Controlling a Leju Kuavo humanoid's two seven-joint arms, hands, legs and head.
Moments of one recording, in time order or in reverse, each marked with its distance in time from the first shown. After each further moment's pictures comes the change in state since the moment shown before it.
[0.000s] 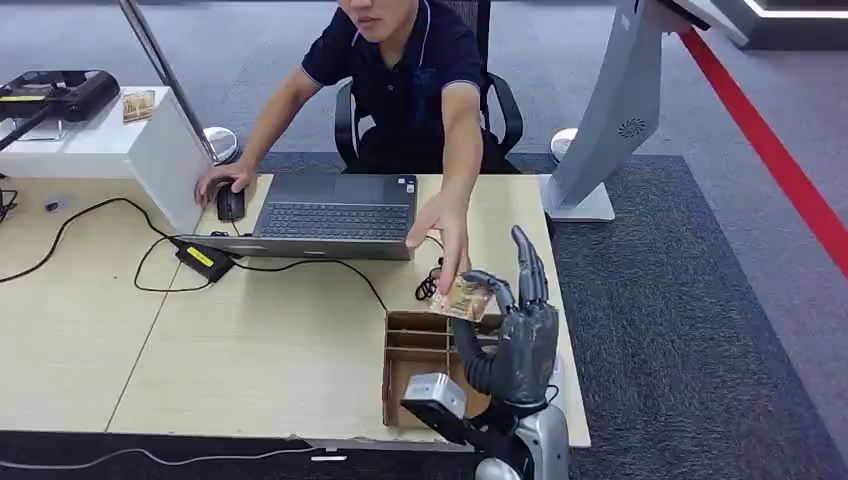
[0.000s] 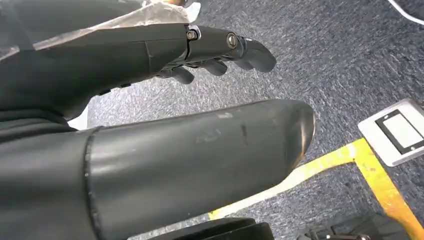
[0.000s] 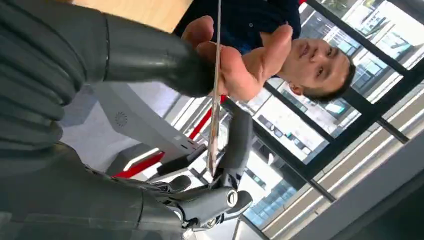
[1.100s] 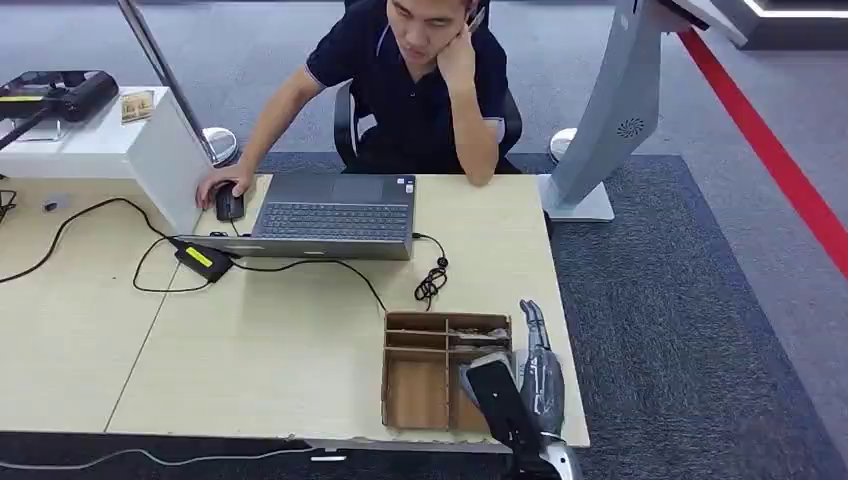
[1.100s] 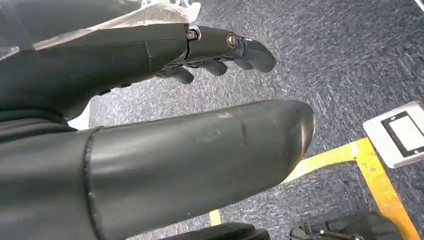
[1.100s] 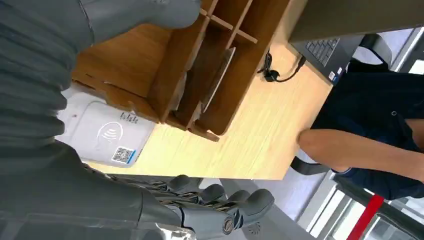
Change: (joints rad) left arm 0.006 0.002 0.034 0.000 0.079 0.017 -0.031; right arm 0.057 -0.277 0.195 -0.023 -0.452 -0.001 0.462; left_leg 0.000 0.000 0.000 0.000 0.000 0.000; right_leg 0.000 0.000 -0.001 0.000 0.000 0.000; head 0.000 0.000
